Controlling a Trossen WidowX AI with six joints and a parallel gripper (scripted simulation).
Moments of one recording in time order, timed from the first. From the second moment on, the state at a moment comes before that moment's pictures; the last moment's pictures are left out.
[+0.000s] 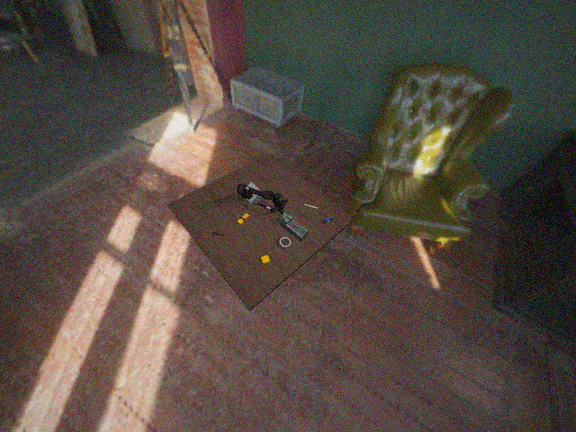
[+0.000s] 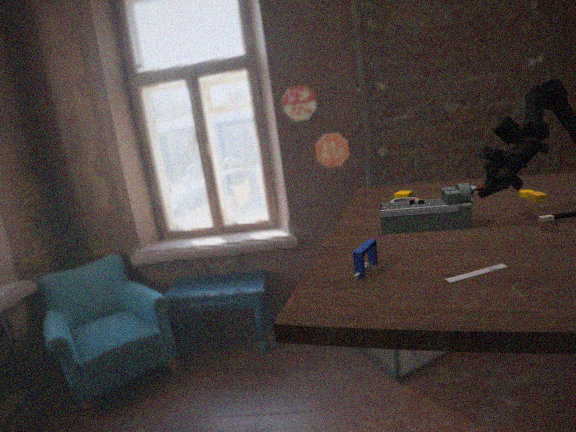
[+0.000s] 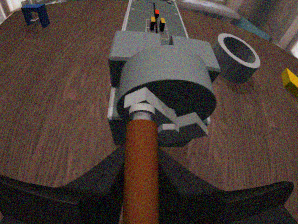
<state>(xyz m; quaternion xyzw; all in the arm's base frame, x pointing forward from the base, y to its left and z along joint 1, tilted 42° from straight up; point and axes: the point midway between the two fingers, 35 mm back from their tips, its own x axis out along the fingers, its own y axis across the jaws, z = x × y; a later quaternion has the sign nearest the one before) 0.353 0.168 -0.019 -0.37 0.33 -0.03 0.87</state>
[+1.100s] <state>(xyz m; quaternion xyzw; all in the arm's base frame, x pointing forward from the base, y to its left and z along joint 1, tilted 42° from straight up) 0.355 0.155 -0.048 -0.37 0.33 -0.02 0.87</state>
